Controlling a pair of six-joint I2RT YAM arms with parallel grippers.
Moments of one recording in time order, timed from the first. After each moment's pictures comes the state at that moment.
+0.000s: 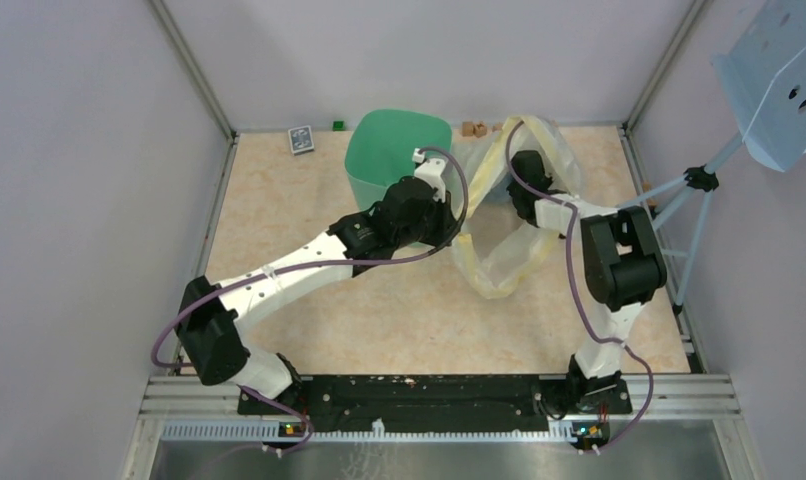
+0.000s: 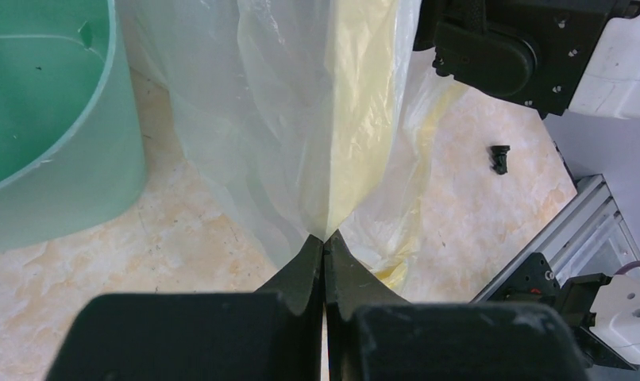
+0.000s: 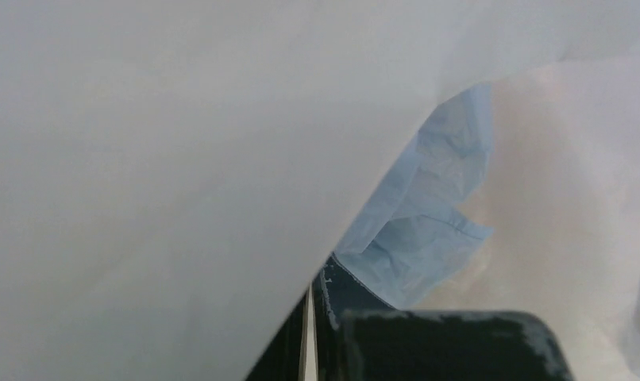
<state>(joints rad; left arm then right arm) -0.90 1.48 1.29 -0.27 -0.08 -0.52 0.26 1.88 1.16 0.09 0.52 0.73</state>
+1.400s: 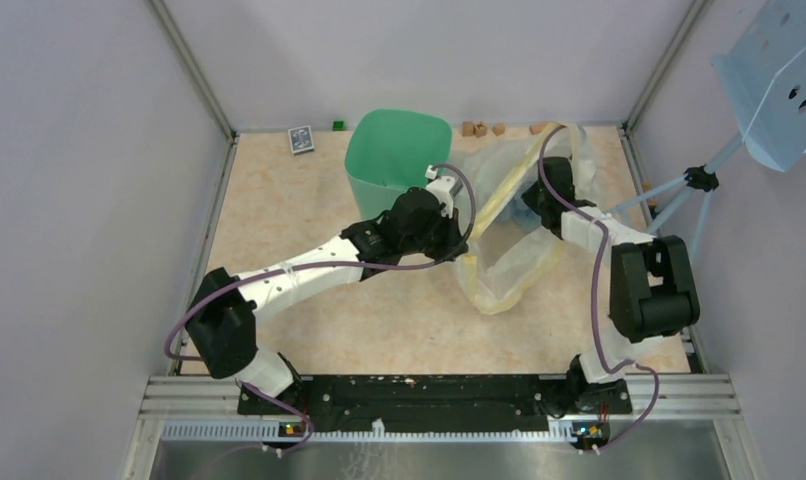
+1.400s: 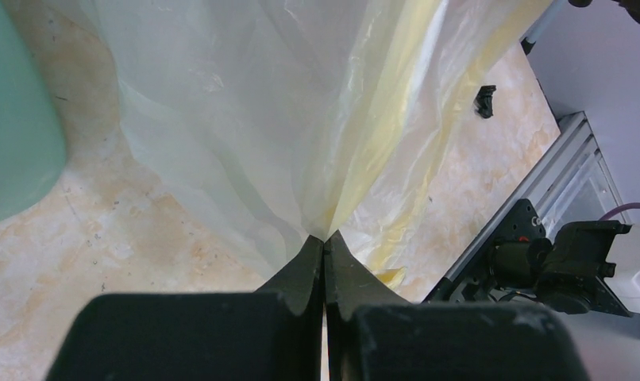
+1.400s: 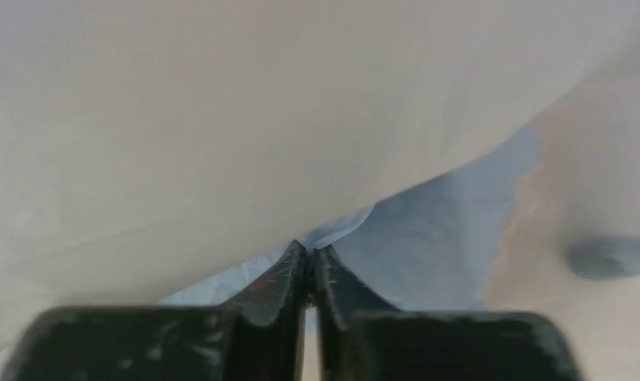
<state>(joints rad) -0.90 1.54 1.20 -0.19 0.09 -0.53 0.18 1.64 0.99 0.01 0.33 0.84</state>
